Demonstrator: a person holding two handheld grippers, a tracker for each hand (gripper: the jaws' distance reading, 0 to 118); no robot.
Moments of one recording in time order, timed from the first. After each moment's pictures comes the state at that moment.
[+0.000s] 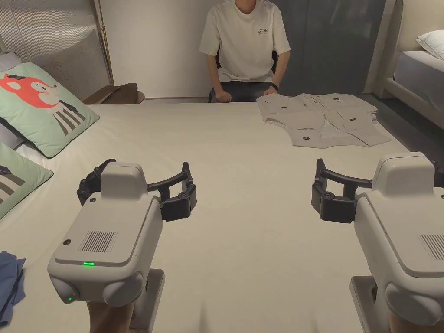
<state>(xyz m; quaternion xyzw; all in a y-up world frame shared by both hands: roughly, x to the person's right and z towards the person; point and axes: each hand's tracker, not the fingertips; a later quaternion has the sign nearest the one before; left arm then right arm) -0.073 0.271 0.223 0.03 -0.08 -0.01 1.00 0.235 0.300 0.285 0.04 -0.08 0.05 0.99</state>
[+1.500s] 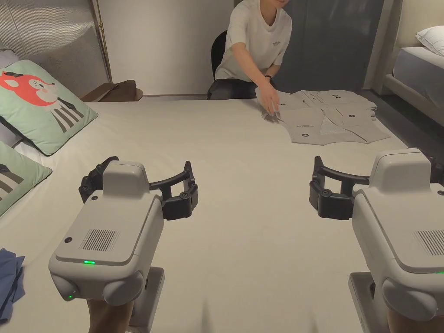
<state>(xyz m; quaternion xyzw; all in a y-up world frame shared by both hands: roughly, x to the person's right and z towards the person) -0.071 0.268 0.224 0.03 -0.09 -0.02 0.99 0.234 0.299 0.284 0.04 -0.08 0.05 0.99</state>
